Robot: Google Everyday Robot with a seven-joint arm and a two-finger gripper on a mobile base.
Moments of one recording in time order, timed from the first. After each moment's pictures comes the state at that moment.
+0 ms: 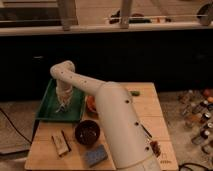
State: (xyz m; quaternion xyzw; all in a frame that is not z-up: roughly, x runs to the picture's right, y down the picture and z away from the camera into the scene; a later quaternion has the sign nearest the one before) arm -0.246 0.106 0.902 -0.29 -0.31 -0.52 0.74
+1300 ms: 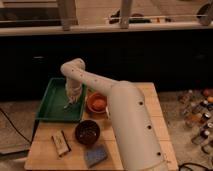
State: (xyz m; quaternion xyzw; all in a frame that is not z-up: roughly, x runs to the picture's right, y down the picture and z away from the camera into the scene) arm -0.200 0.075 0.912 -0.27 -0.28 -0.48 0.79
